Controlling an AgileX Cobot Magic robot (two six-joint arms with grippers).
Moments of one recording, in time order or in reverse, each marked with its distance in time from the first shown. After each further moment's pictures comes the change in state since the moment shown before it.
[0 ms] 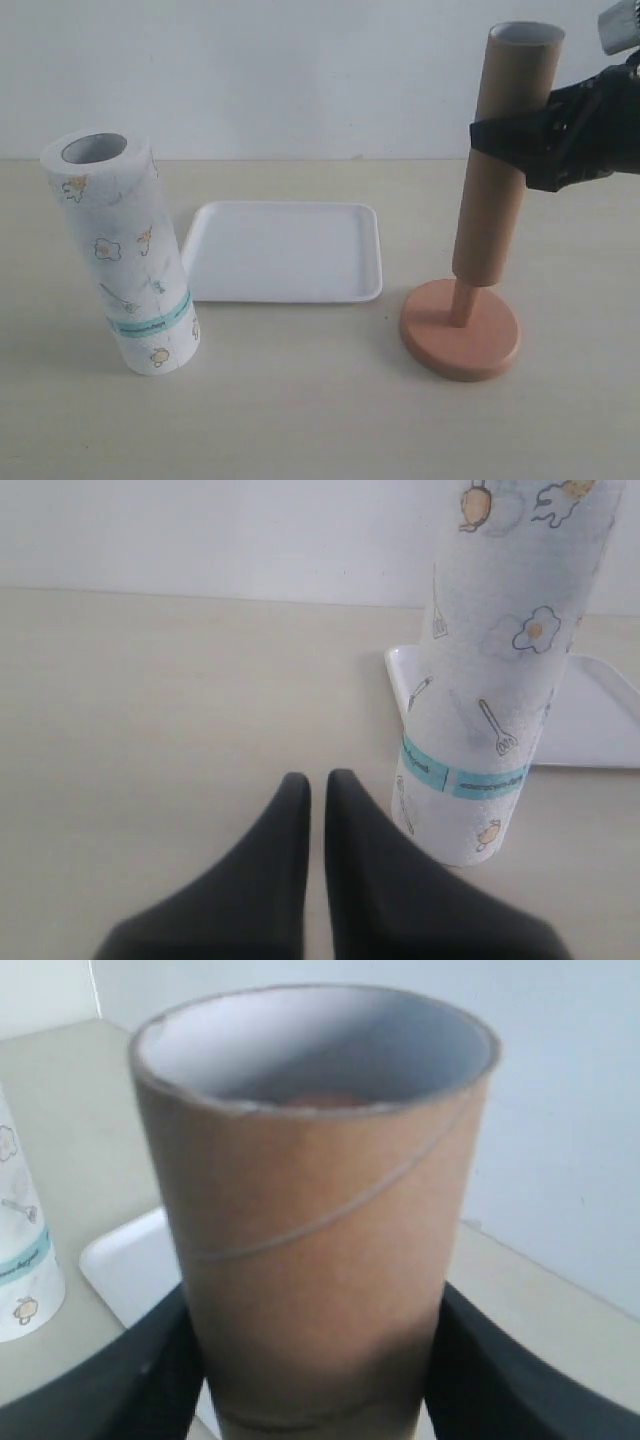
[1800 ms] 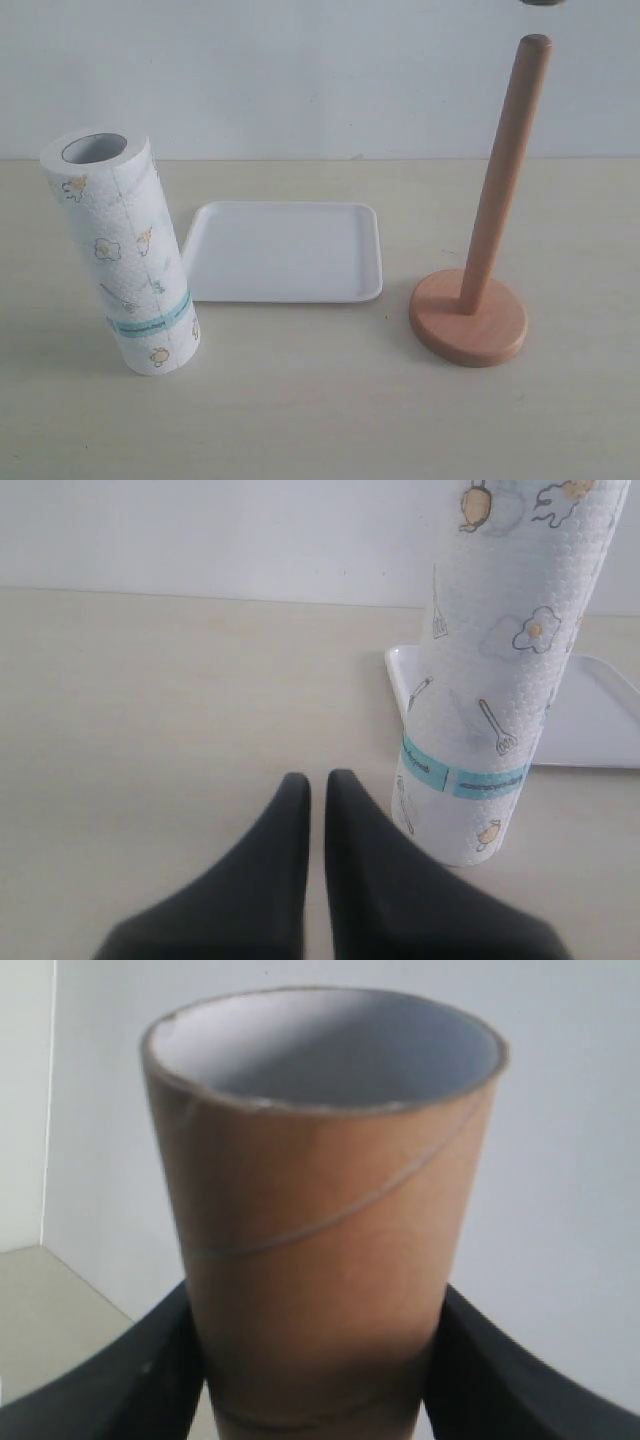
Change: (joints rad) left arm 0.000 0.000 0.000 0.000 0.000 0.000; right arm 0.000 -0.277 -0.548 -0.415 -0.051 0.695
